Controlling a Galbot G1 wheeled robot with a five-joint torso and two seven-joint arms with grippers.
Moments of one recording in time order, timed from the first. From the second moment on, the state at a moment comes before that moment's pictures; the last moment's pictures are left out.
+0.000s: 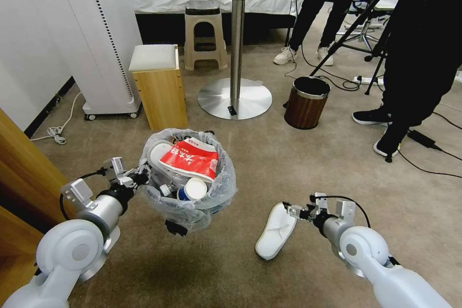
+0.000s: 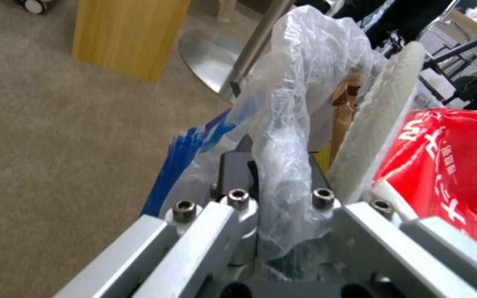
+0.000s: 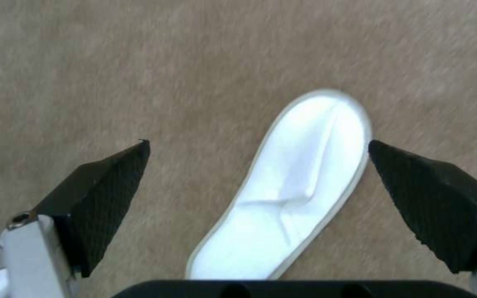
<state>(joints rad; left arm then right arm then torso) 1.36 -1.00 -0.61 -2.20 -1.17 0.40 -0.33 -1.20 0.94 0.25 1.81 1.07 -0.58 0.29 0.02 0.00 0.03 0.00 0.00</state>
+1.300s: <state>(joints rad) 1.35 -1.00 -0.60 -2.19 -1.16 0.39 -0.32 -1.04 1.12 0.17 1.48 1.00 -0.63 0.25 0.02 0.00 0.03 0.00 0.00</state>
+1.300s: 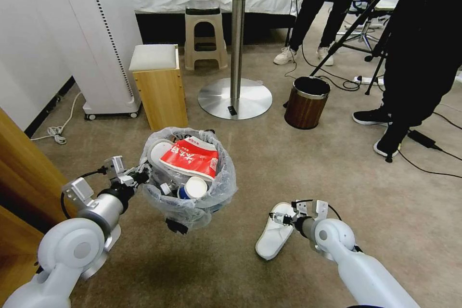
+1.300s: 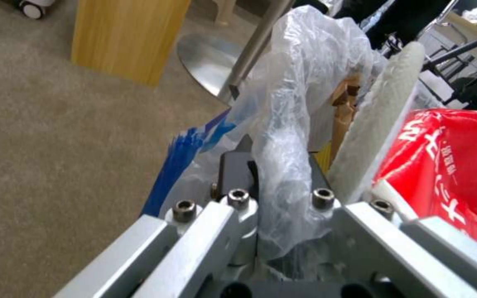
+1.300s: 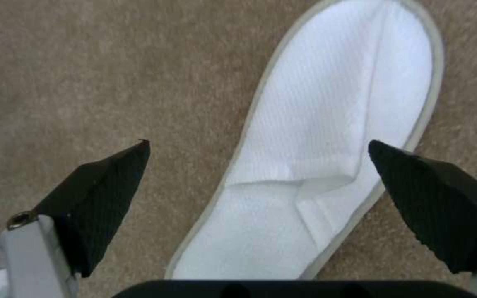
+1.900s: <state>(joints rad) 1.35 -0.99 -0.60 -2.19 -1.16 0.39 -0.32 -1.01 1.16 0.17 1.40 0.94 -0.61 0.21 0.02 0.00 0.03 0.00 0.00</state>
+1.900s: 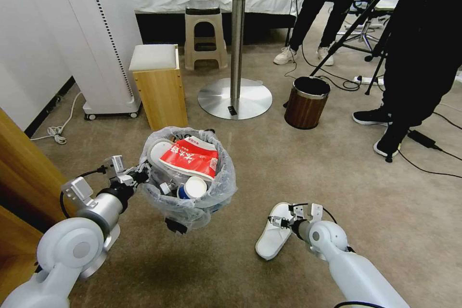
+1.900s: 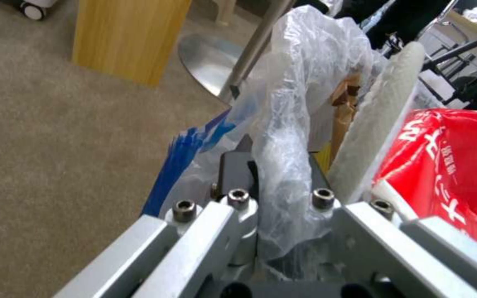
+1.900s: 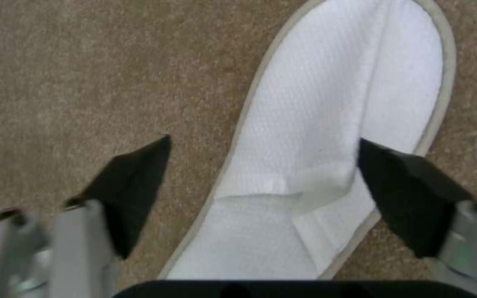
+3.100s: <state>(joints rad) 1.35 -0.99 -0.60 -2.19 -1.16 0.39 -0.32 -1.01 1.13 0.17 1.38 0.88 -0.57 0.21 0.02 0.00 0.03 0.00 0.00</state>
